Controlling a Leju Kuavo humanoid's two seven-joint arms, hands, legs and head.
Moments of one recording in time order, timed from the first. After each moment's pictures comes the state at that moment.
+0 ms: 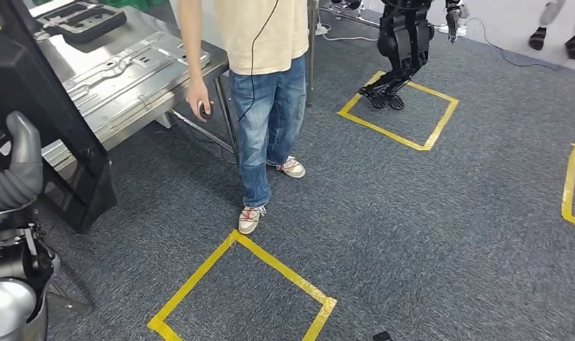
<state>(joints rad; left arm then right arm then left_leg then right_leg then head) -0.40 0.41 -0.46 -1.91 -0.19 0.67 0.29 -0.21 -0.16 0.68 -0.33 -0.10 -0.39 0.19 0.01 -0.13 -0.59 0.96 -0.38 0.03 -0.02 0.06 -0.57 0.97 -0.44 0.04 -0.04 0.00</state>
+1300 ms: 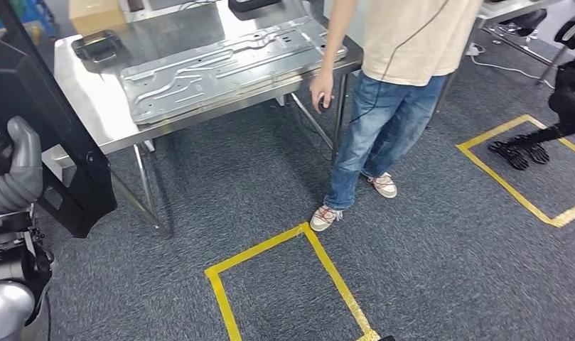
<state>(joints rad) -0.39 0.42 -0.46 -1.90 -0.18 0.67 0.28 -0.21 -0.15 0.68 -0.33 -0.08 -0.40 0.18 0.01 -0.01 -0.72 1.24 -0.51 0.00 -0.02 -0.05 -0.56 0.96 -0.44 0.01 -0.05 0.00</state>
